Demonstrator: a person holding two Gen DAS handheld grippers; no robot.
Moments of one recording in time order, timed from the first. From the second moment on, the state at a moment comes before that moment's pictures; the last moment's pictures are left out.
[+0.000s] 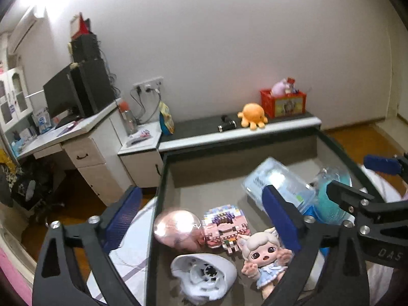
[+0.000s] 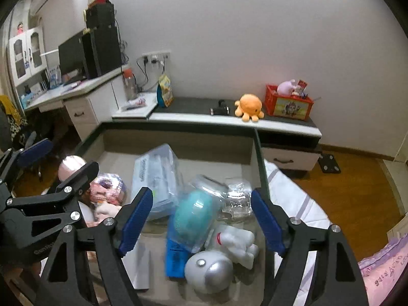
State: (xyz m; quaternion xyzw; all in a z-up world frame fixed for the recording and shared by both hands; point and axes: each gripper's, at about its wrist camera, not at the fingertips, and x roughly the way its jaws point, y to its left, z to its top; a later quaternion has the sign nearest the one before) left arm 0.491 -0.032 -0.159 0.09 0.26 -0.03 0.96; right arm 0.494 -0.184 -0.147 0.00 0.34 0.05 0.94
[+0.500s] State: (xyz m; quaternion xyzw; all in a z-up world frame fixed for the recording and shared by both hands) left arm 0.343 -0.002 -0.090 0.03 0.16 -0.05 0.99; right arm 0.344 -0.170 -0.054 -0.01 0.19 0.08 0.98
